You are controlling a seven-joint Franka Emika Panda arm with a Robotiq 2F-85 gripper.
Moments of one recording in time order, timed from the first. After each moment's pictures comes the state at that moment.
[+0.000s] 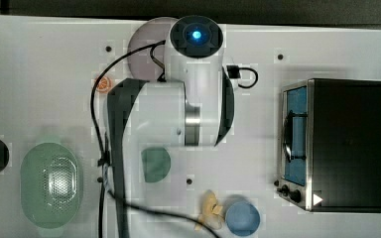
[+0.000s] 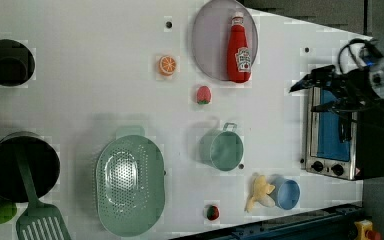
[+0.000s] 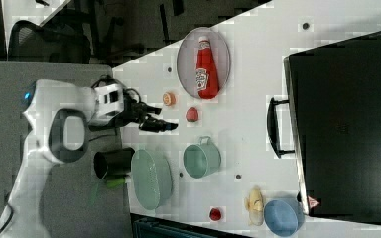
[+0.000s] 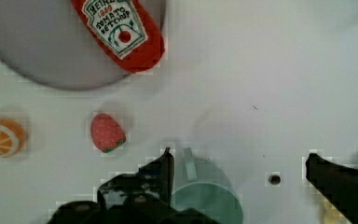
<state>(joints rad) -0.11 0.21 0.15 -1.87 0.02 0.32 -0.15</state>
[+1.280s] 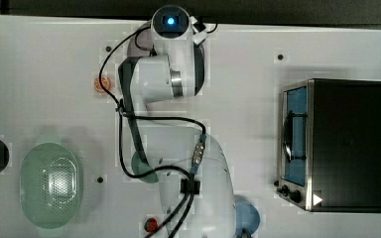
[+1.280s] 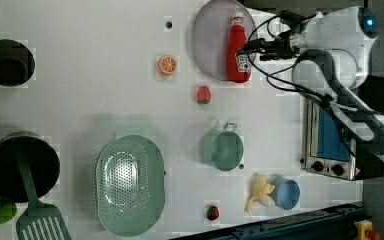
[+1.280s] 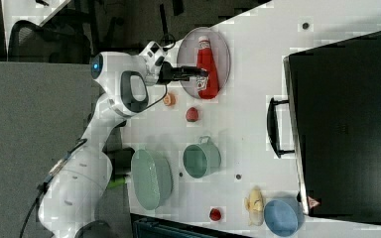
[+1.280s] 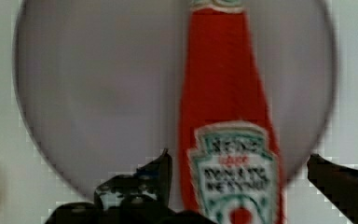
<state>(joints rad) -0.06 0.75 0.17 -1.56 -0.15 0.71 -0.55</state>
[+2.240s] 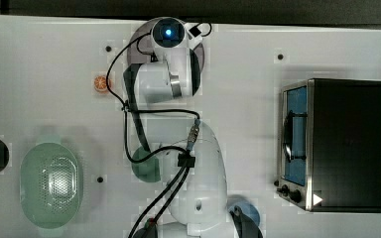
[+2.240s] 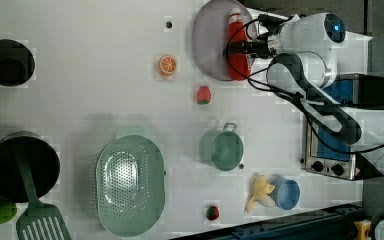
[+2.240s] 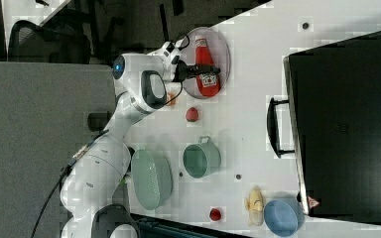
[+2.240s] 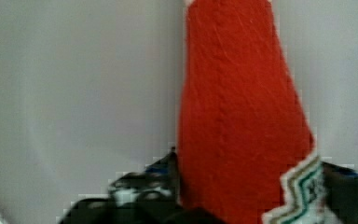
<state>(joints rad) -0.03 0.90 0.15 -1.49 -0.19 0.81 -0.55</state>
